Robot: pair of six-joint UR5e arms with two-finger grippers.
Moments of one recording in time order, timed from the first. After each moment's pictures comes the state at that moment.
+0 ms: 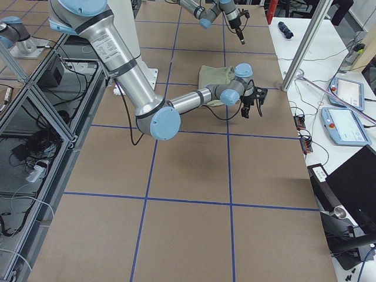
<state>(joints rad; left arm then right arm) -0.96 -2.08 -1.41 -2.31 -1.90 -1.08 0.97 -0.98 1.26 -1.06 2.00 1.29</state>
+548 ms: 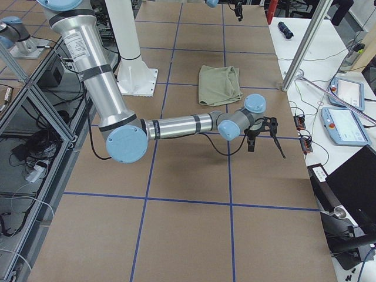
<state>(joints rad) -1.26 -1.88 -1.43 -2.29 -2.22 -0.50 1.25 -1.23 1.32 -1.07 2.30 0.69</state>
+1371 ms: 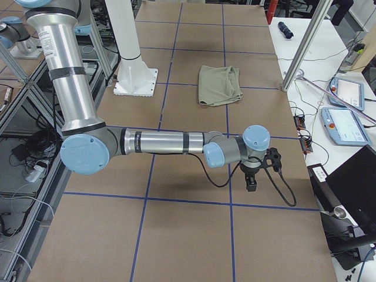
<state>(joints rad) -1.58 -1.83 -1.43 -1.98 -2.36 -0.01 1.50 -1.34 1.38 -1.36 2.35 0.13</state>
